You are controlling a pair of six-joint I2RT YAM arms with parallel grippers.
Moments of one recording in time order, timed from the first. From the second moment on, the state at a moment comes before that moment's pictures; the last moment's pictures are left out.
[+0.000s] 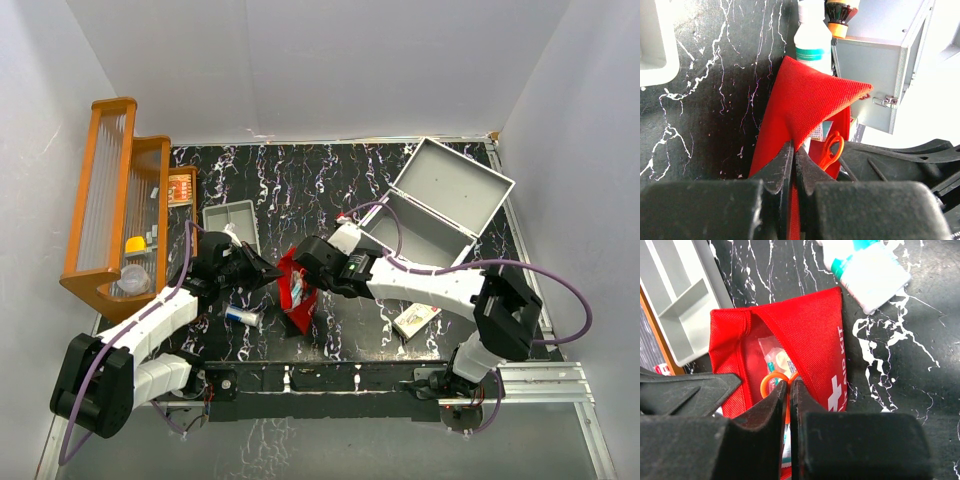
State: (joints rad) left arm -0.38 1.10 0.48 -0.04 0.38 -1.06; right arm 1.06 1.59 1.14 -0.49 0.44 1.27
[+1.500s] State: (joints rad) left arm -0.38 1.23 0.59 -0.08 0.53 -0.82; right arm 0.89 1.65 1.27 -0.53 0.09 0.53
